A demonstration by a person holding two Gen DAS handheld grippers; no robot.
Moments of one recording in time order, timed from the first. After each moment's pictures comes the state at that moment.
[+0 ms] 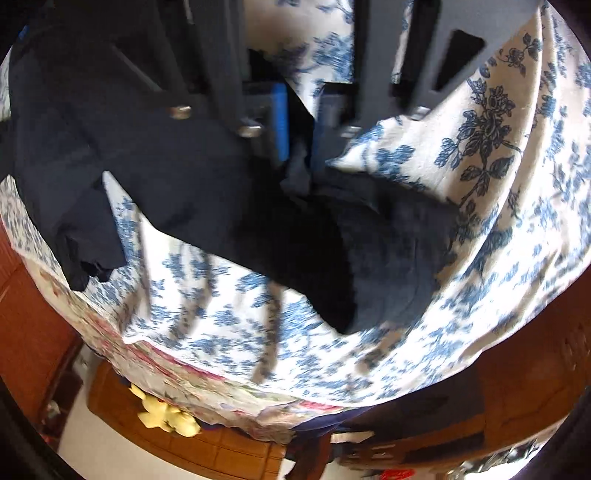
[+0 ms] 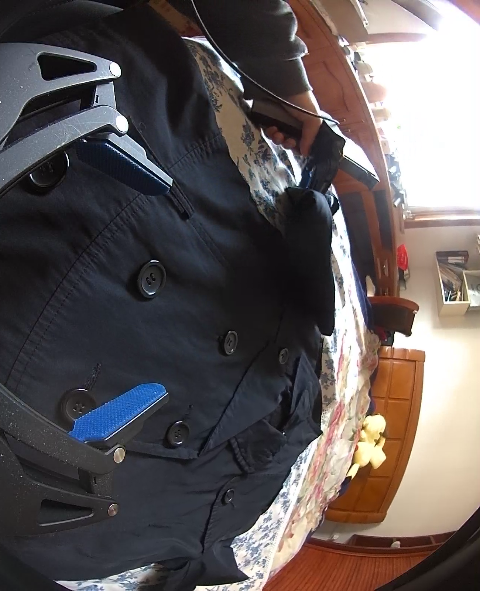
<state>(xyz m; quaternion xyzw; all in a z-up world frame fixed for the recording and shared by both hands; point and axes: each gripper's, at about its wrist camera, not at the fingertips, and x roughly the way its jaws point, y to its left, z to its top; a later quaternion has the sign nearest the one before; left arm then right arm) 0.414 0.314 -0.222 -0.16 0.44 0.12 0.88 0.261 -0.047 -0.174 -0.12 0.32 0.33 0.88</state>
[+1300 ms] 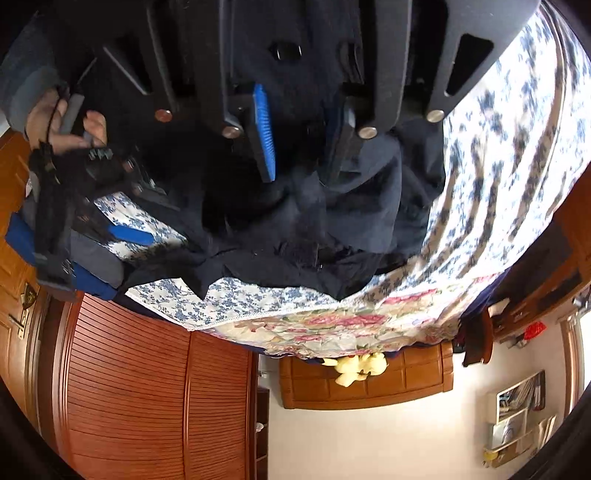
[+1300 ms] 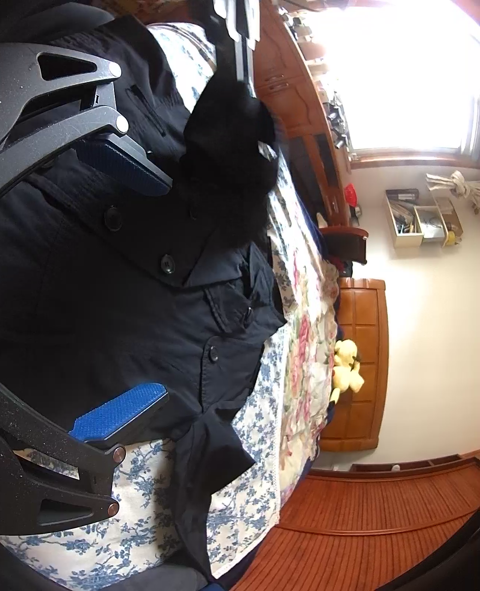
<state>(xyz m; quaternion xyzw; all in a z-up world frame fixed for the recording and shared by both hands) 0.211 0.007 -0.082 0.01 0.32 -0.10 0.94 0.259 -0.191 -0.109 -0.06 0.26 0.24 0.93</state>
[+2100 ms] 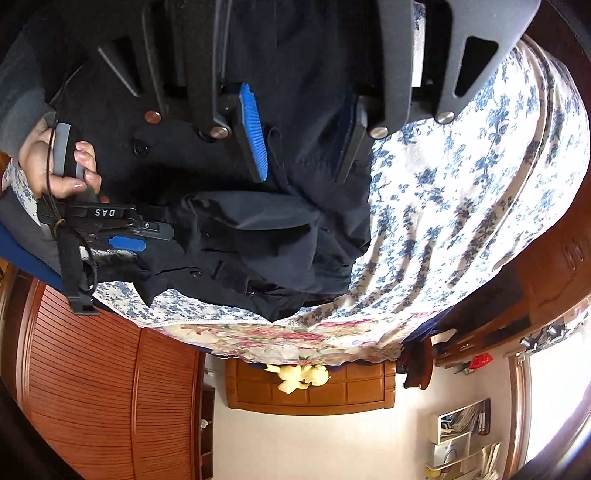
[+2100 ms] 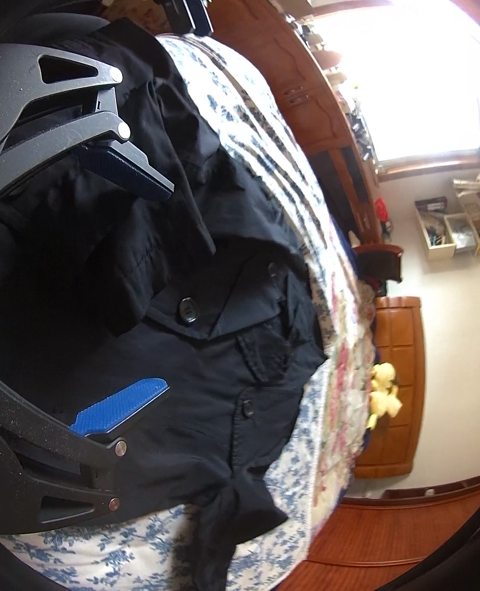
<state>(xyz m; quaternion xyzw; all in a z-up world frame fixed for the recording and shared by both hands) 0.152 0.071 -0.120 -0.02 0.32 -0.01 0.95 0.288 -0.144 -0.146 -0.05 0.34 0.28 0.90</state>
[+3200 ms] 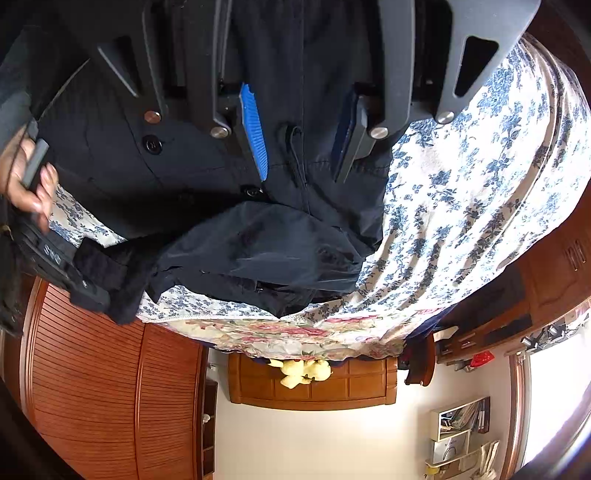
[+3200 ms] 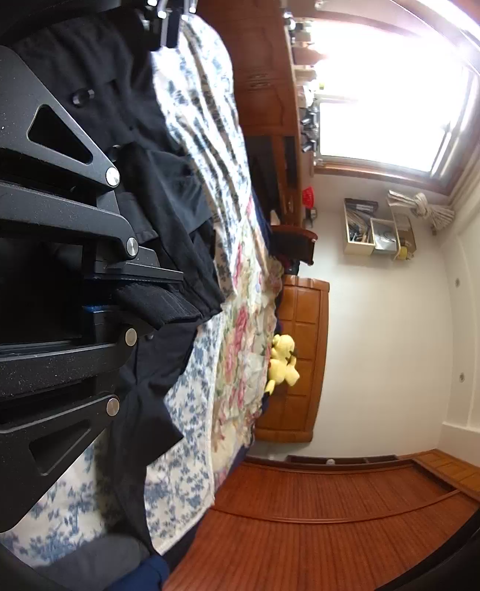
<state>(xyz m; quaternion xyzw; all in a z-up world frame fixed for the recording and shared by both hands) 0.153 0.052 -0.124 -0.03 0.31 -0.01 0.95 0.214 -0.204 -0.076 -0.09 0.14 0.23 0.96</state>
